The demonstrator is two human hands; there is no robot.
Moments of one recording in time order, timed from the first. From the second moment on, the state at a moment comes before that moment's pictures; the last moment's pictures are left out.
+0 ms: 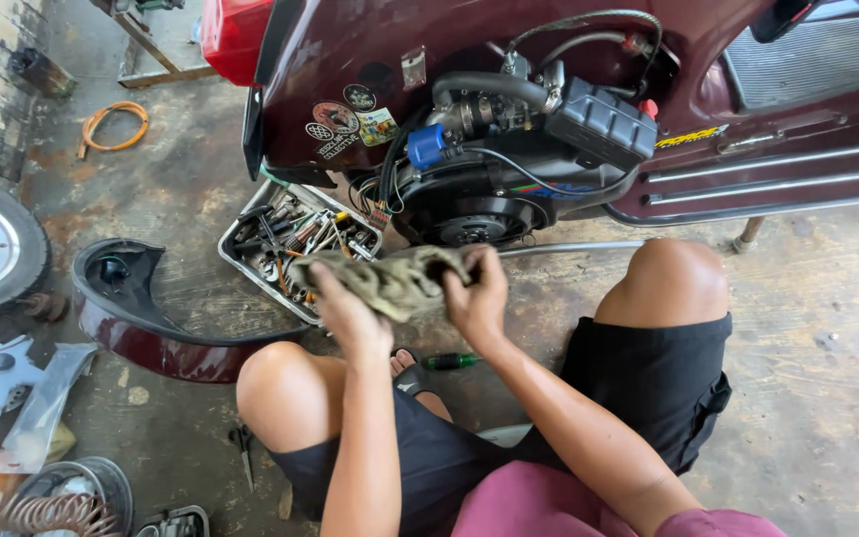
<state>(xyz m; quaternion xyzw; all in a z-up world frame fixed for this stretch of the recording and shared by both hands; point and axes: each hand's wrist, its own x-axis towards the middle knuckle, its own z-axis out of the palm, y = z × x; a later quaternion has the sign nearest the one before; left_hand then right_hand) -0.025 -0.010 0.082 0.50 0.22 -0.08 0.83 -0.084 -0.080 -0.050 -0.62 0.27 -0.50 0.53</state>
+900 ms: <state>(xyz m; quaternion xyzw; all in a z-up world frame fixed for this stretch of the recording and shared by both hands) -0.038 -0.080 0.012 0.35 0.27 -0.18 0.88 -0.096 -0.176 -0.069 -0.78 0.23 -0.57 0.11</state>
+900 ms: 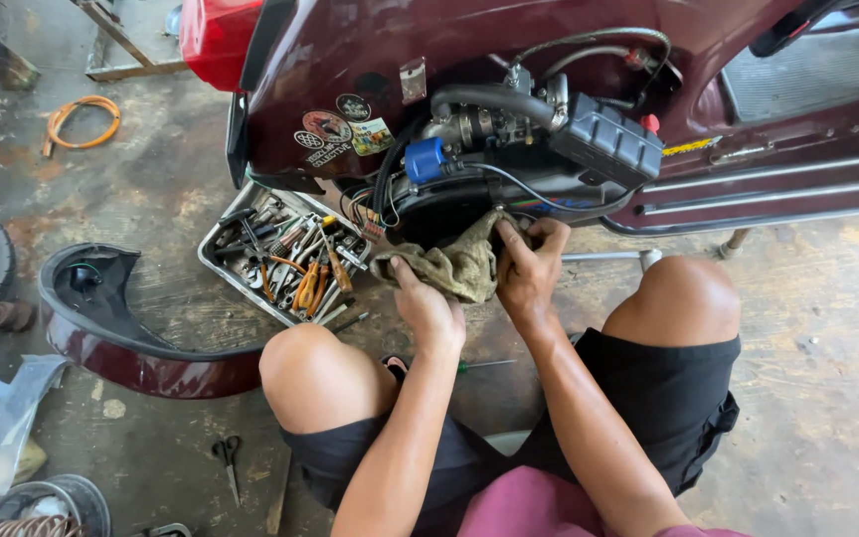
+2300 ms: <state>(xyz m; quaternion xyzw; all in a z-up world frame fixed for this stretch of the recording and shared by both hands) -0.018 -0.007 0.004 0.42 0.12 -0.18 0.88 -0.078 -0.158 -0.062 -0.08 0.41 -0.34 0.84</state>
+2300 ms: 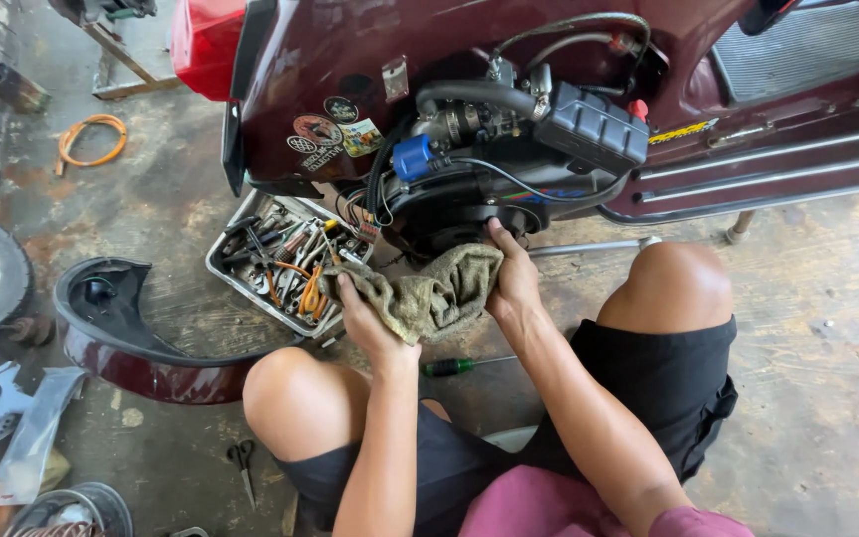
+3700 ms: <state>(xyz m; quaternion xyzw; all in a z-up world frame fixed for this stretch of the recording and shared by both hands) -0.031 -0.038 0.028 0.44 0.18 -0.30 0.83 -0.107 -0.107 -0.019 -0.78 0.06 -0.29 0.54</state>
